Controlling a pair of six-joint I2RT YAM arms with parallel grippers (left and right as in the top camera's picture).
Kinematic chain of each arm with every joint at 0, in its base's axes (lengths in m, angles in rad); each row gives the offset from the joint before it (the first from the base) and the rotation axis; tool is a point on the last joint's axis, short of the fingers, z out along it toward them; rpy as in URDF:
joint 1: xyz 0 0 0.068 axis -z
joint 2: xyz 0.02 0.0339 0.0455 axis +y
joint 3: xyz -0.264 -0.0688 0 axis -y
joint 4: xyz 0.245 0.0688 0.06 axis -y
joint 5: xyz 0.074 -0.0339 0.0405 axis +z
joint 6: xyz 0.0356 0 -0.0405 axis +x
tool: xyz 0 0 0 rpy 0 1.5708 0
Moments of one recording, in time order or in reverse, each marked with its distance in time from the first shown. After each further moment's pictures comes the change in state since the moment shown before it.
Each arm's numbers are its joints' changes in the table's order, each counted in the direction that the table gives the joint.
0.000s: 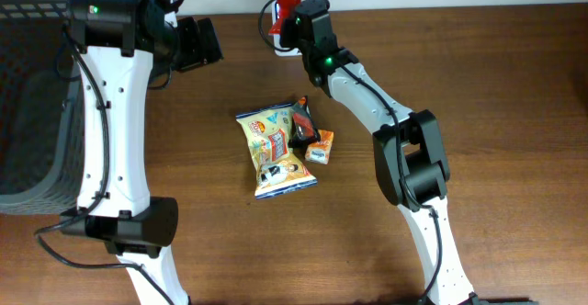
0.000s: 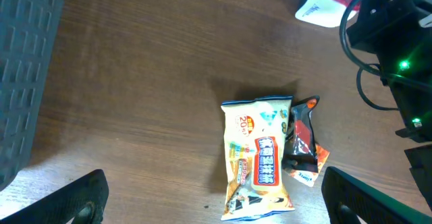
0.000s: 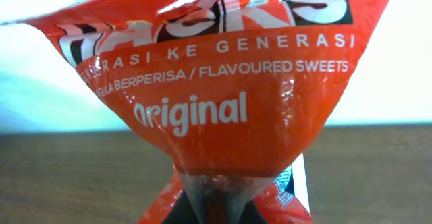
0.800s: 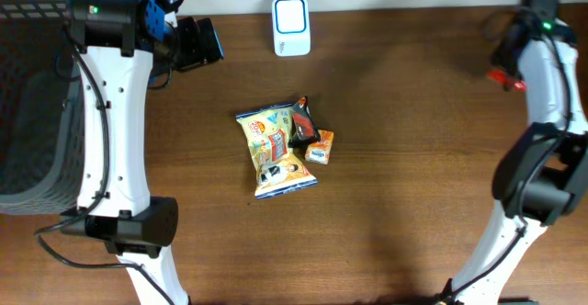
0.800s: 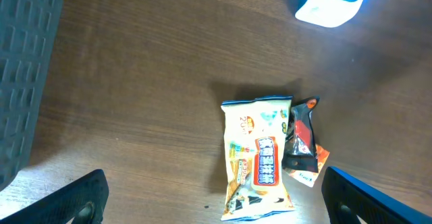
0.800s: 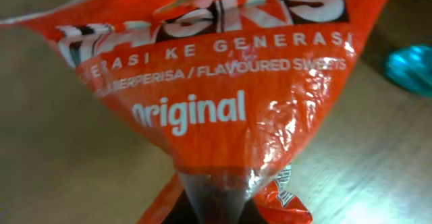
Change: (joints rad) left arm 0.000 0.000 0.000 0.000 0.000 0.000; right arm 0.754 -0.259 -0.070 -0.900 -0.236 0.000
